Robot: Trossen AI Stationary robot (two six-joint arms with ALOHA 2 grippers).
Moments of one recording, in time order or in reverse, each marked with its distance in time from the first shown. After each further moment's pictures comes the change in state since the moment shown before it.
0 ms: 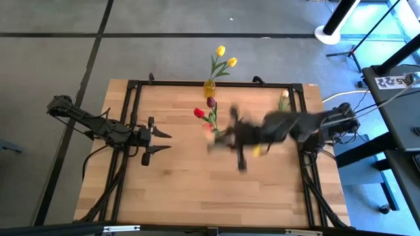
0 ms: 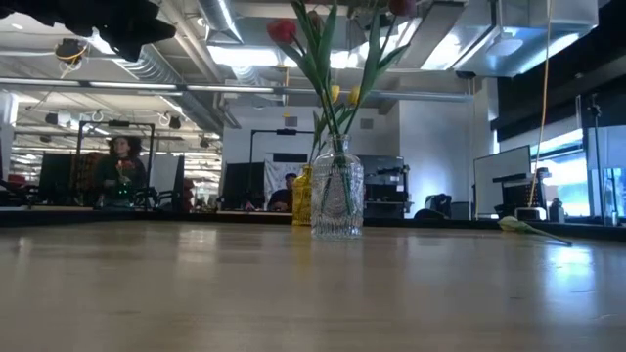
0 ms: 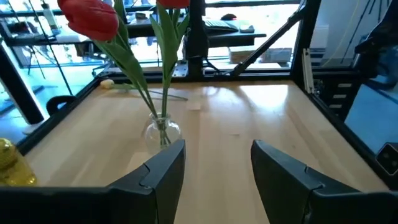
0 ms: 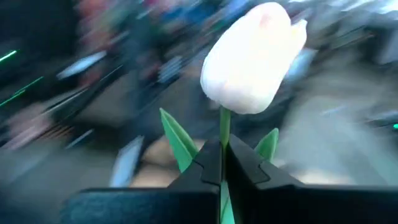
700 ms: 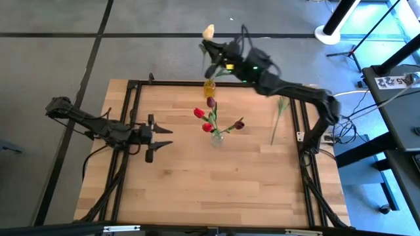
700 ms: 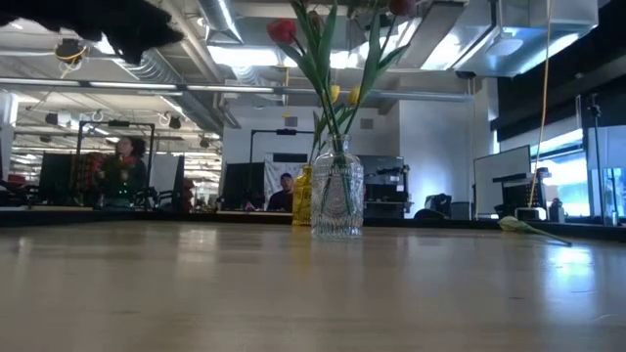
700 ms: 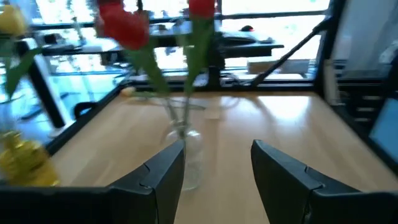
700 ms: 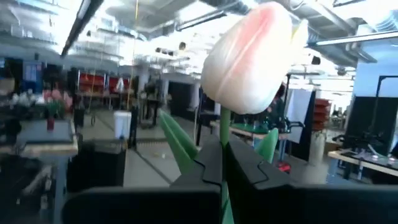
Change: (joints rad) left arm 0.035 0.001 -0.040 0.094 -0.050 0.030; right arm -0.657 0.152 -0.083 0.657 0.074 -0.073
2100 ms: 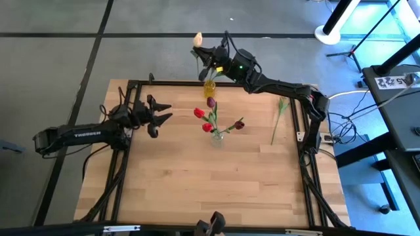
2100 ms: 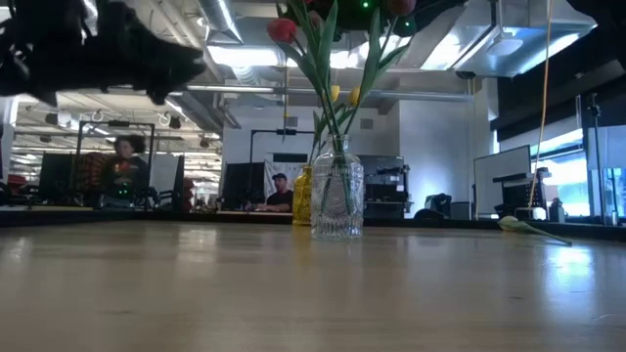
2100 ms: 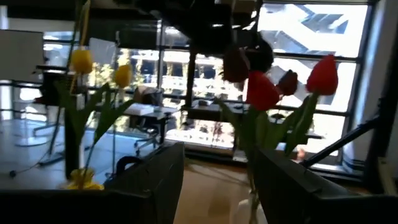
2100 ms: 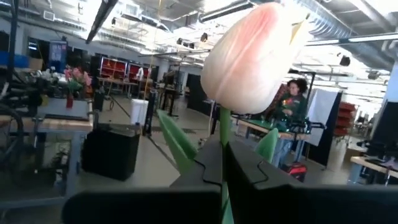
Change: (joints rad) left arm 0.811 0.022 -0.300 0.719 0.679 -0.076; right arm -0.096 0.155 -0.042 0.159 -0.183 -0.018
